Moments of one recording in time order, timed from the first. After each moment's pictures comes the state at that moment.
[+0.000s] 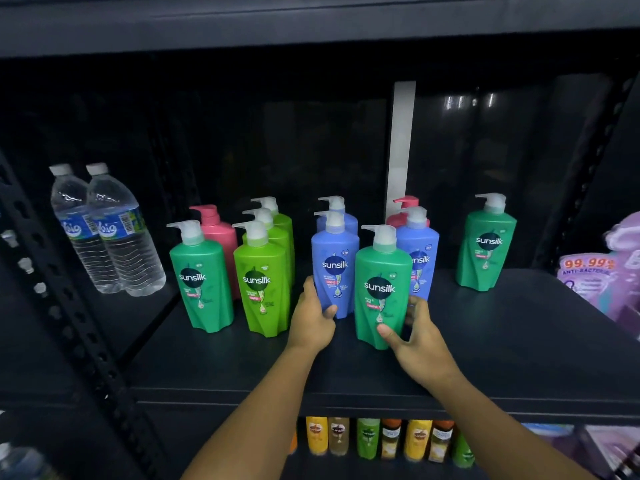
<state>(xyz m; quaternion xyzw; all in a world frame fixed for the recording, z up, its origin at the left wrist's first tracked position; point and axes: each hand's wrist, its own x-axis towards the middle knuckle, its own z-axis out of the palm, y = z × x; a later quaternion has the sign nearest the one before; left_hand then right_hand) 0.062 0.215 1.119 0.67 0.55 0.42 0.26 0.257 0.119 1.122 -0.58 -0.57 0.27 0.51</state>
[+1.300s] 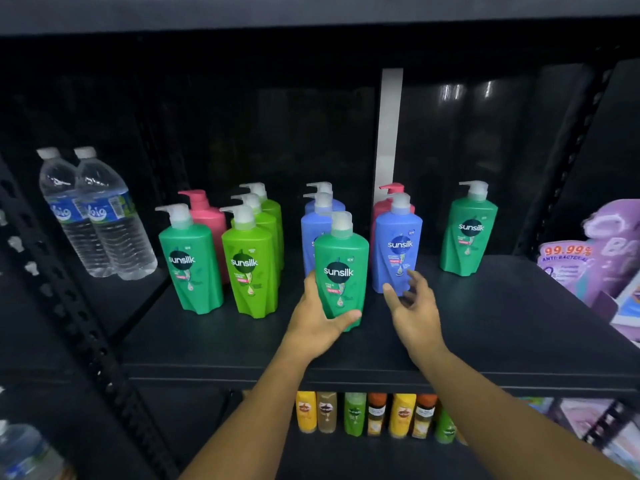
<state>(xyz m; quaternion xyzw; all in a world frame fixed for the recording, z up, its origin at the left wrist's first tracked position) 0.077 0.147 1.132 0.69 0.49 0.42 0.32 0.272 0.132 1.119 -0.60 -0.45 0.24 0.61</state>
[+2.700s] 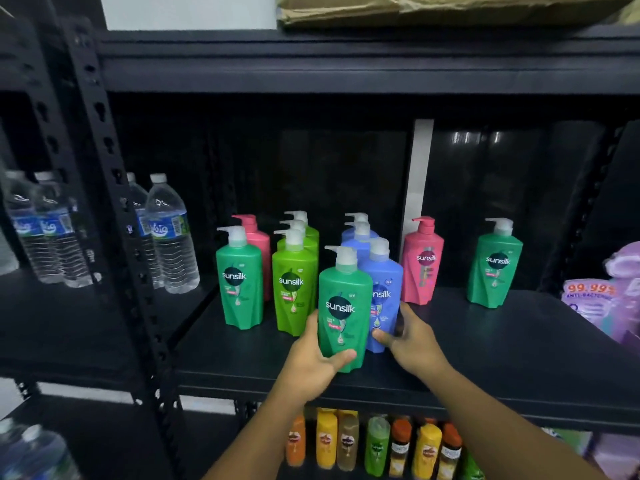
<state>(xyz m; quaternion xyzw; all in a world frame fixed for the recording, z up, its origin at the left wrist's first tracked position) -0.006 0.107 1.128 0.68 0.50 0.41 0.35 0.213 0.117 1.139 -0.59 -0.60 0.26 0.47</state>
